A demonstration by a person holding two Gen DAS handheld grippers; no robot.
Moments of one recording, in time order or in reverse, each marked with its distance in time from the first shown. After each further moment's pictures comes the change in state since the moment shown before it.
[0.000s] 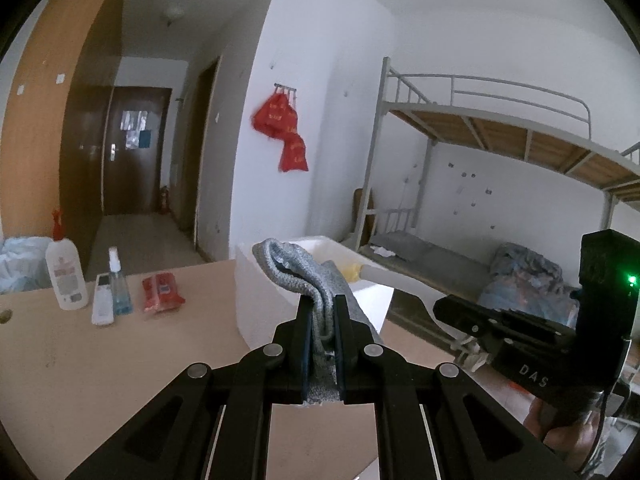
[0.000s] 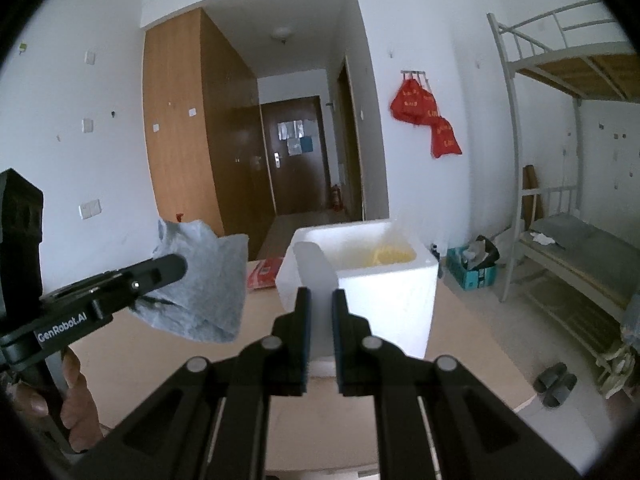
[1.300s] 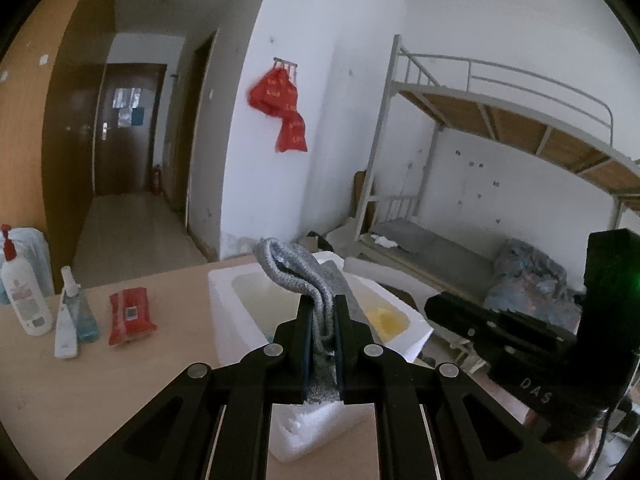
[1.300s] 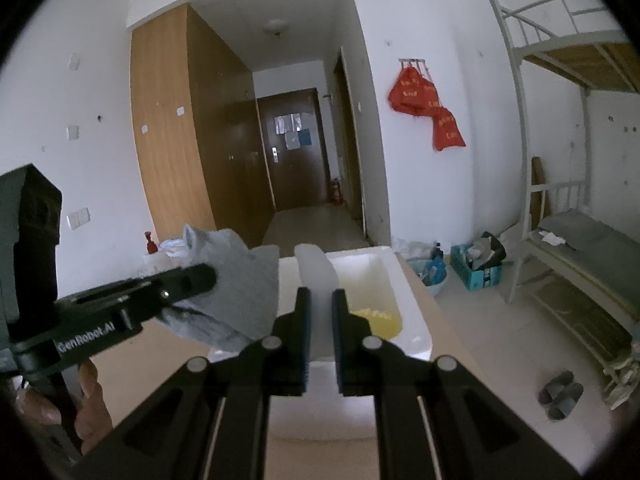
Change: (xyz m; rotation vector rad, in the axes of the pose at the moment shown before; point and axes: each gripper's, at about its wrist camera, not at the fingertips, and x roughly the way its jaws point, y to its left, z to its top) left arm 0.116 0.011 0.050 -0.035 0.078 -0.021; right arm 0.070 -0.036 0.038 0.029 0.032 0.014
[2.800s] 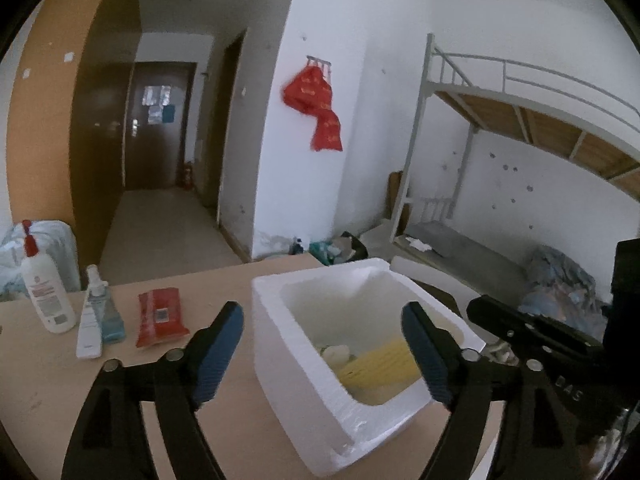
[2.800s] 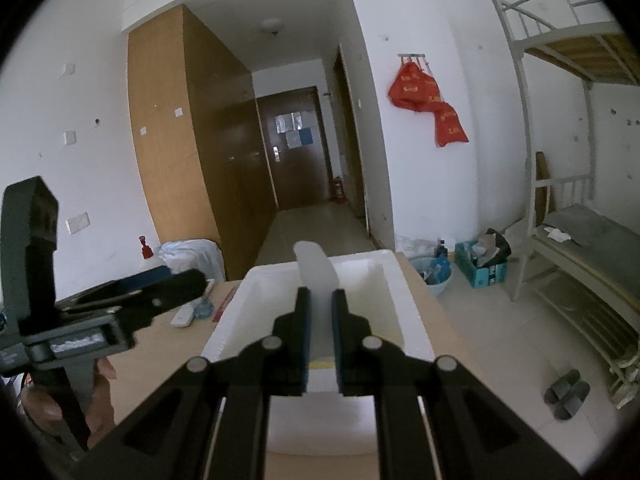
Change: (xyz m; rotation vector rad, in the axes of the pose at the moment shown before) left arm 0.024 0.021 0.010 -0.020 0.016 0.124; right arm 0.021 -0.005 0.007 0.015 0.013 0.018
